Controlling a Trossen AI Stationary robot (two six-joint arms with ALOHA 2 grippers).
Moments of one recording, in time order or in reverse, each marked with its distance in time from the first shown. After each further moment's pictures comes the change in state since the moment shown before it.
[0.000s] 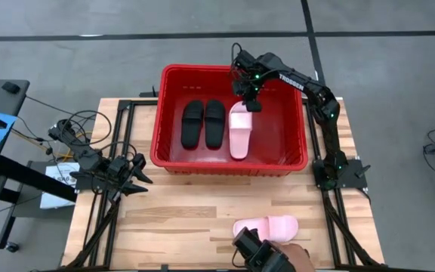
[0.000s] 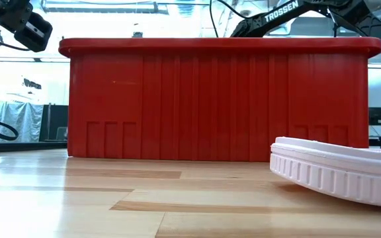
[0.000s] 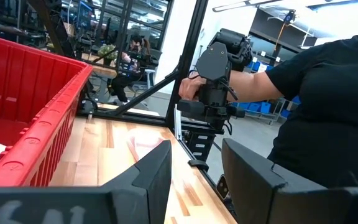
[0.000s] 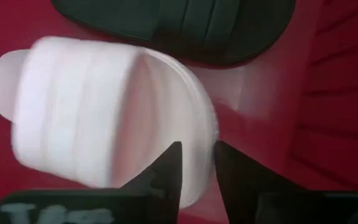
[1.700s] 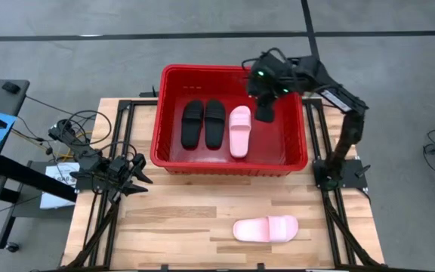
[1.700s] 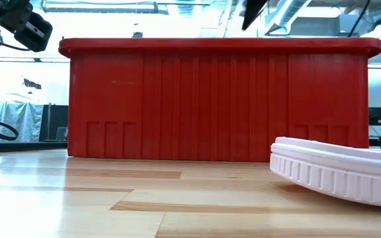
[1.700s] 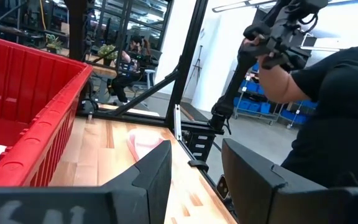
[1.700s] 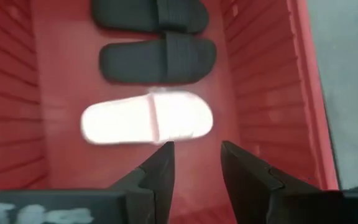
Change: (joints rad) left arm 0.000 0.000 0.000 0.001 0.000 0.001; right arm 0.363 -0.344 0.249 -0.312 0.413 0.584
